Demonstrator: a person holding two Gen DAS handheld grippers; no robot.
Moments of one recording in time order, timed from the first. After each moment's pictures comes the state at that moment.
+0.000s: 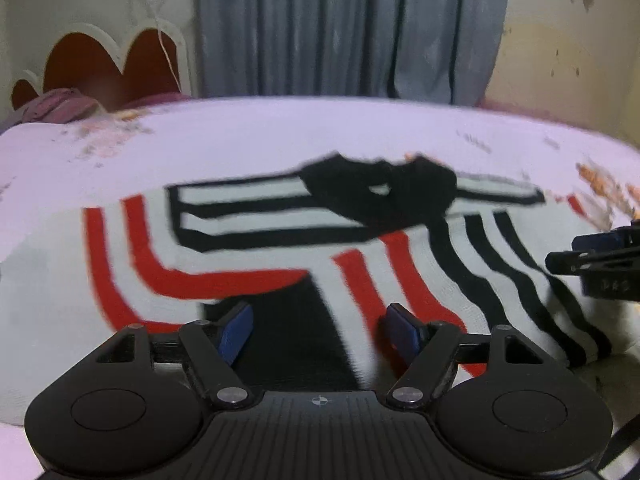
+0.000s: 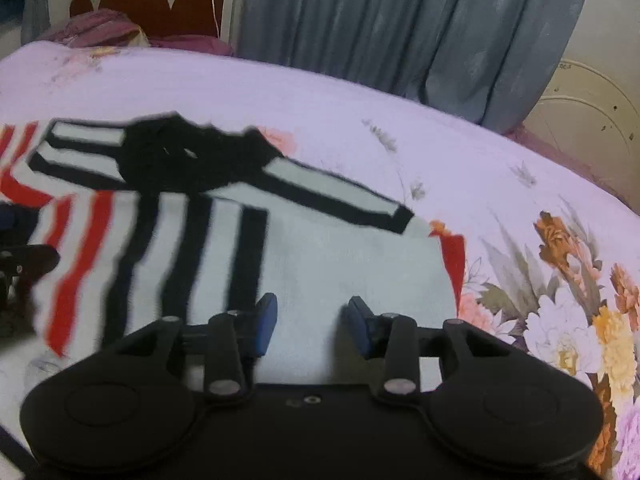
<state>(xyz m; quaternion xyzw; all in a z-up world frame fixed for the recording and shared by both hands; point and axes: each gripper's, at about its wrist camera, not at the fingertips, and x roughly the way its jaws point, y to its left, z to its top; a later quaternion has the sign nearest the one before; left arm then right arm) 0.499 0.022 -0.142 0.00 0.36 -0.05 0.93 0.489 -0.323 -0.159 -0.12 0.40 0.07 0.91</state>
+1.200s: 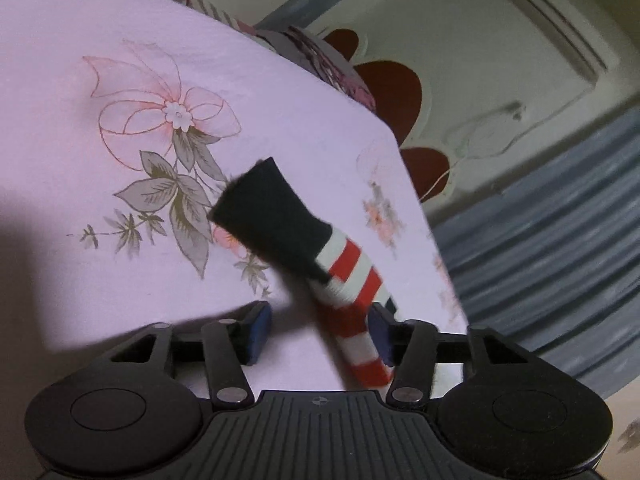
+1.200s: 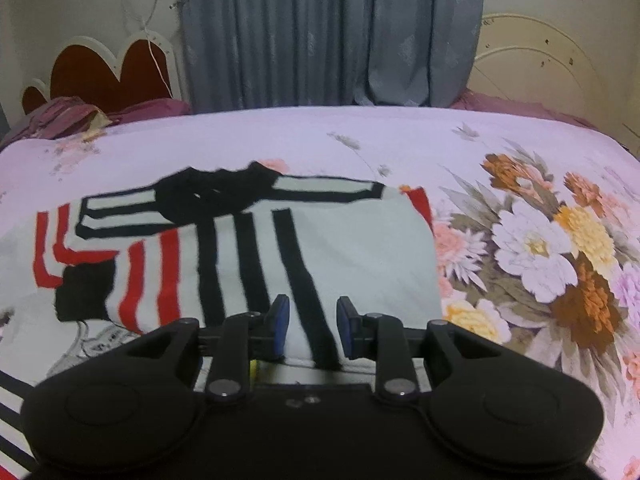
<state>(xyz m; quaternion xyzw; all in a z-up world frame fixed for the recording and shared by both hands) 0.345 0.415 -0.208 -0.49 0.17 0.18 0.83 0.402 -0.314 -0.127 0.01 0.38 -0.01 0.93</state>
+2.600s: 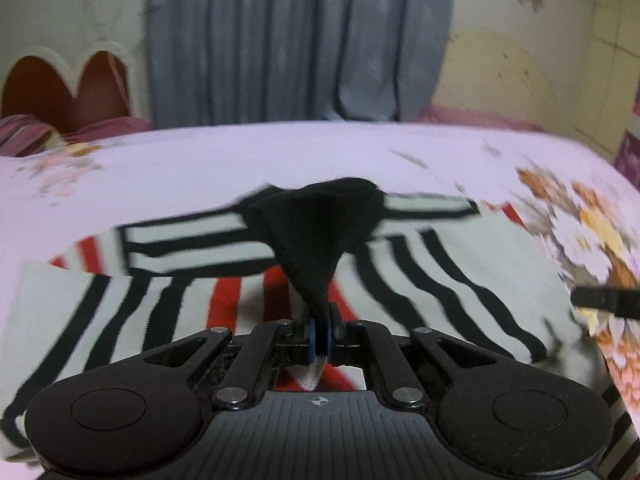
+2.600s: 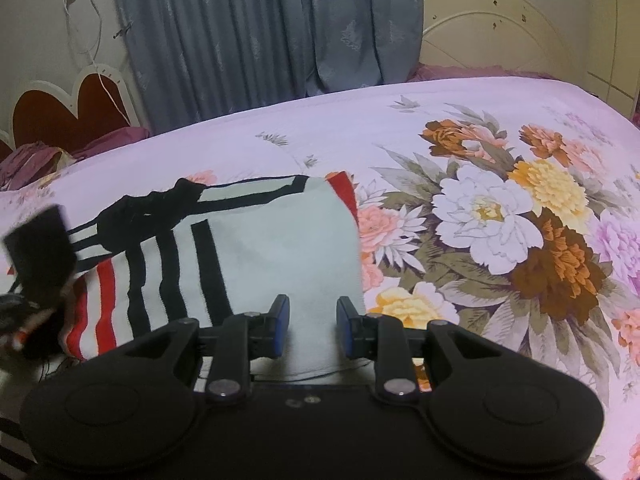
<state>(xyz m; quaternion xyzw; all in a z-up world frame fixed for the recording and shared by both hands) 0.498 -0.013 -0.120 0.02 0.35 -0.14 0.93 0.404 -0.379 -0.136 0.09 0.37 -0.05 0.92</state>
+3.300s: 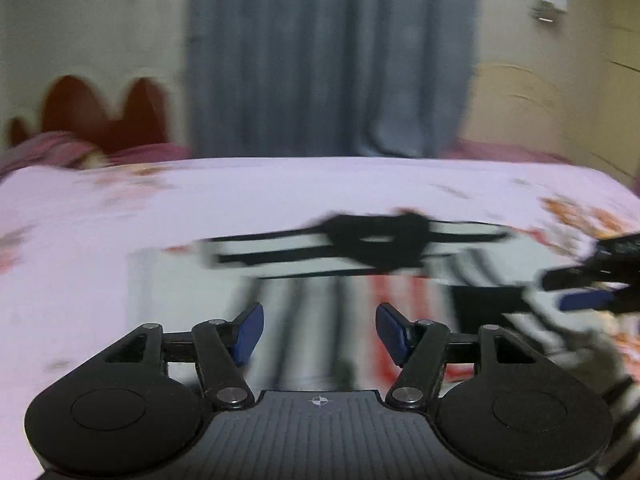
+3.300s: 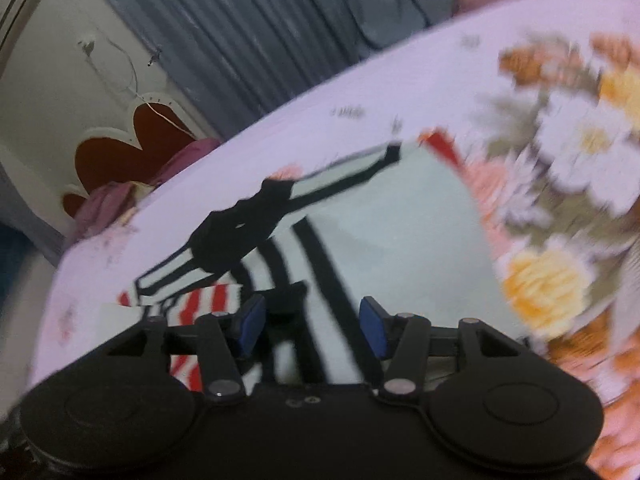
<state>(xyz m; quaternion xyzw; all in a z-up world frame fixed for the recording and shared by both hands) 0.449 0.075 -0.099 0.01 0.29 -0.07 0.95 0.438 -0.369 -0.149 0.27 0.40 0.06 0.88</state>
